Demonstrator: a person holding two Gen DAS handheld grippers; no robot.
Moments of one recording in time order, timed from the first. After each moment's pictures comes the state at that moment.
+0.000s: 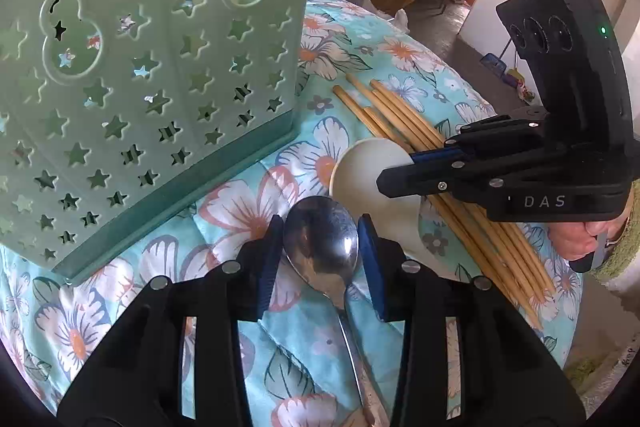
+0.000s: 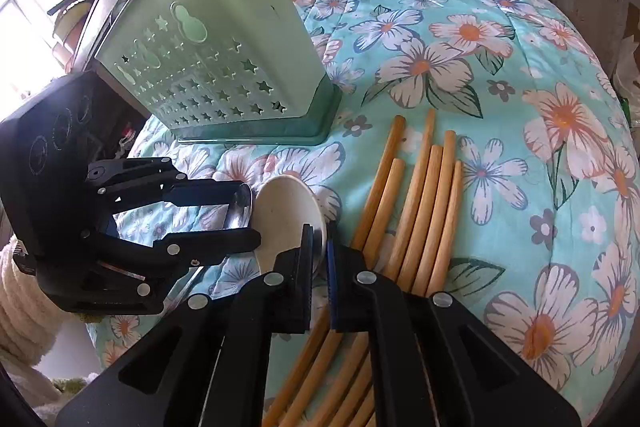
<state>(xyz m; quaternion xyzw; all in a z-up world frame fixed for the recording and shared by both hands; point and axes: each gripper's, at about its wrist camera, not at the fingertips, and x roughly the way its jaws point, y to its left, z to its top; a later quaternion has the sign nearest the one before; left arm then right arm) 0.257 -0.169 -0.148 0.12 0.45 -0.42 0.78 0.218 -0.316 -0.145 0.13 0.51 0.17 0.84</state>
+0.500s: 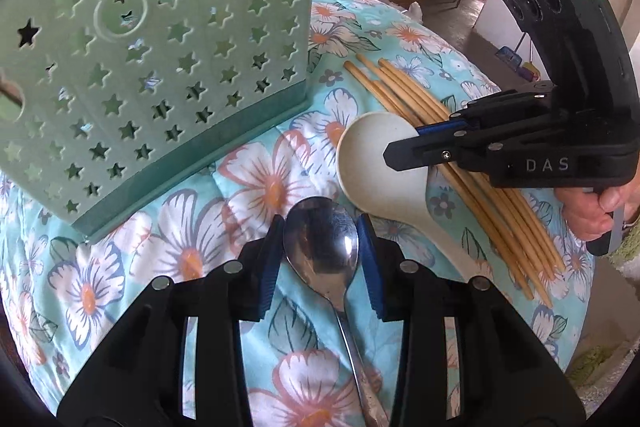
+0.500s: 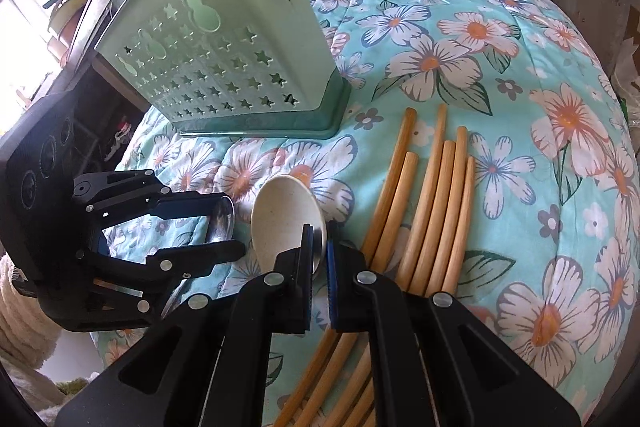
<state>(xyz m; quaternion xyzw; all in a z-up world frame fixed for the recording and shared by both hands) 0.232 -0.145 -0.145 0.14 0.46 -0.38 0.79 0.218 -0.302 -0.141 0.12 0.52 0.16 0.83</state>
